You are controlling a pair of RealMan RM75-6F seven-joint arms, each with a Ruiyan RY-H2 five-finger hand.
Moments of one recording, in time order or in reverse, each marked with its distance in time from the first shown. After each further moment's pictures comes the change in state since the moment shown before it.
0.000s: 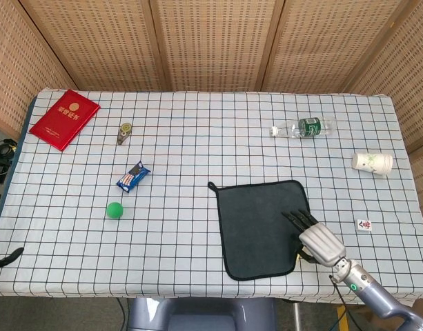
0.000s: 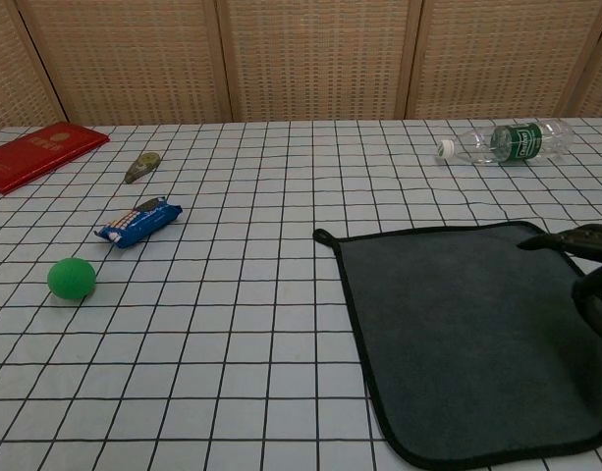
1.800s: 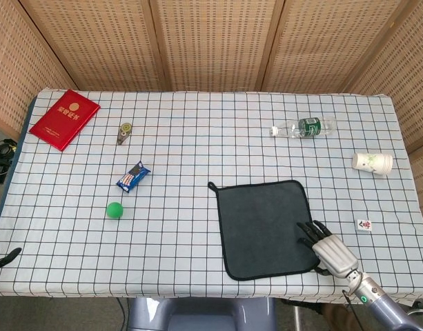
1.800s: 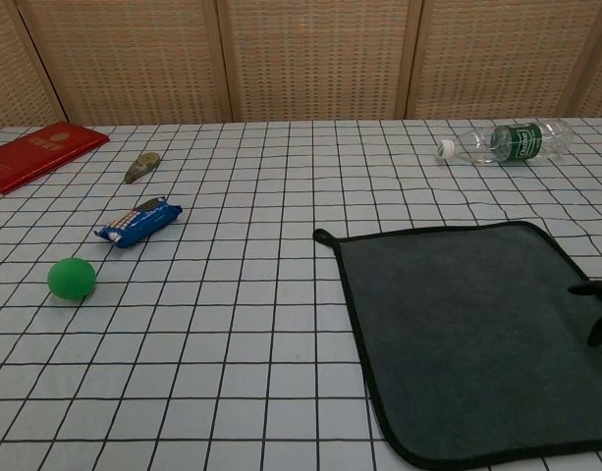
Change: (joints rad) left arm 0.012 -0.002 0.000 -0.001 0.010 0.027 0.006; right arm -0.118 -0.074 -0.048 0.193 -0.017 0.060 0.053
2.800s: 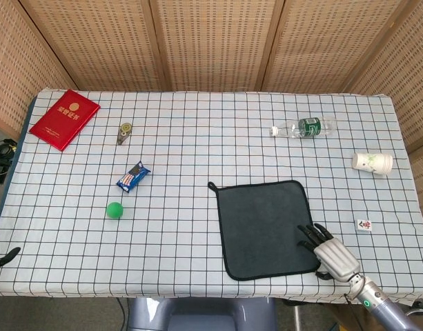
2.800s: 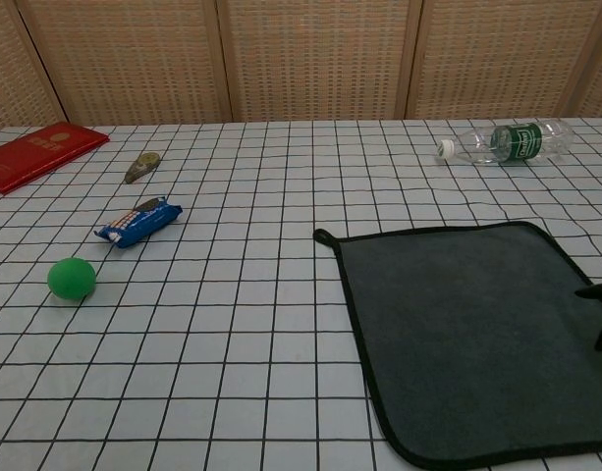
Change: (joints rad) left arm 0.002 -0.001 -0.003 -0.001 -0.006 0.007 0.004; right arm -0.028 0.016 0.009 -0.016 -0.031 0.013 0.029
